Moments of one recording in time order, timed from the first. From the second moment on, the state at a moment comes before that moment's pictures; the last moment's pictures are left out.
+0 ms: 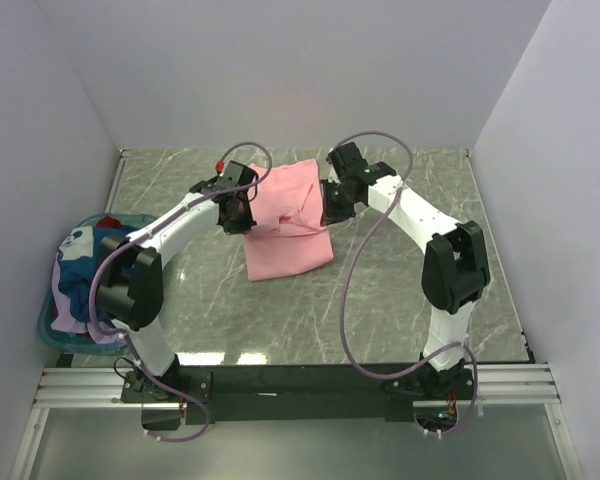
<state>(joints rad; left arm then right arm) -0.44 1.74 1.36 -0.68 -0.18 -0.63 0.47 1.88 1.62 -0.78 -0.15 0.42</state>
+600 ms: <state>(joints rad) -0.41 1.95 1.43 -0.51 -0.22 -0.58 0.43 2.07 1.65 -0.65 -0.15 0.35</state>
